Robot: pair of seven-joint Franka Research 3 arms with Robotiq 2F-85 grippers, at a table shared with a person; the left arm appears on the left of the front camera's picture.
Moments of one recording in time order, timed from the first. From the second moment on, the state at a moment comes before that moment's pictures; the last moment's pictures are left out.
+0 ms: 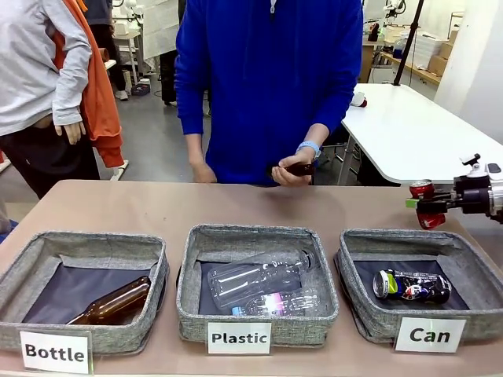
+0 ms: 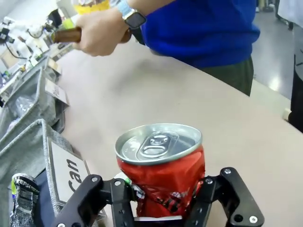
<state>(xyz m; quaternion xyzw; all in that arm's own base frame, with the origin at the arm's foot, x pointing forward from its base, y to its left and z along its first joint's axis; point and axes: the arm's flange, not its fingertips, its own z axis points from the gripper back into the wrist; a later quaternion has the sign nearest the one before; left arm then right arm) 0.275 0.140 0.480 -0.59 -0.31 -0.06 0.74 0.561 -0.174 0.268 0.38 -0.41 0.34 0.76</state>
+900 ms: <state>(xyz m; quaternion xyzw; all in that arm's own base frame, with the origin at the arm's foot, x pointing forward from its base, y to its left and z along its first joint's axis) 0.275 0.141 0.480 -0.59 -0.31 -0.06 0.74 0.390 -0.090 0.377 0.35 -0.20 0.46 0.79</state>
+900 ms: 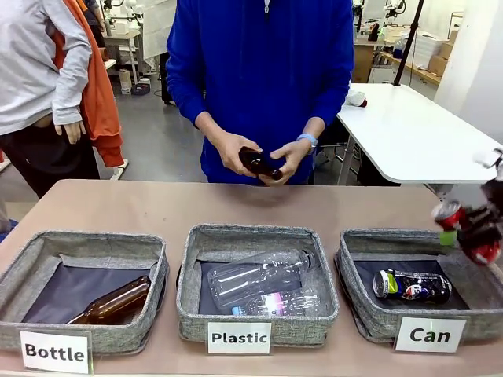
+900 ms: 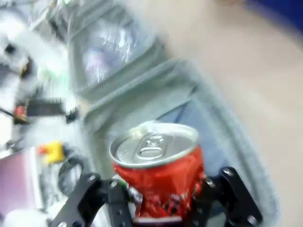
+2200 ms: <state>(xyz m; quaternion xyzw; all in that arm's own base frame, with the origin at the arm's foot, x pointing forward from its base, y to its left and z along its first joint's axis) 0.176 0.253 0.560 -0.50 -0.42 -0.06 0.75 0.359 -0.048 0.360 0.28 -0.14 0.55 0.77</state>
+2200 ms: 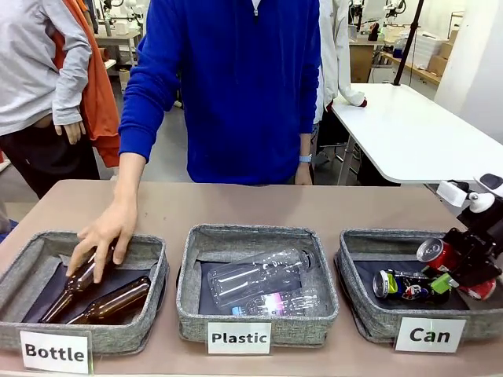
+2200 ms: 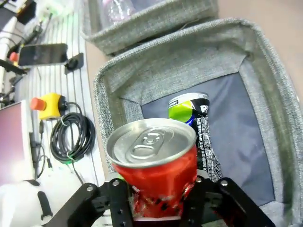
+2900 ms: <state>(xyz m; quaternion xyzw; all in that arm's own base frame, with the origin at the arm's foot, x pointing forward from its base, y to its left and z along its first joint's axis) 0.177 0.246 0.541 -0.53 -0.40 -0.07 0.74 0.360 -0.066 0.367 0.30 -0.23 0.53 0.76</state>
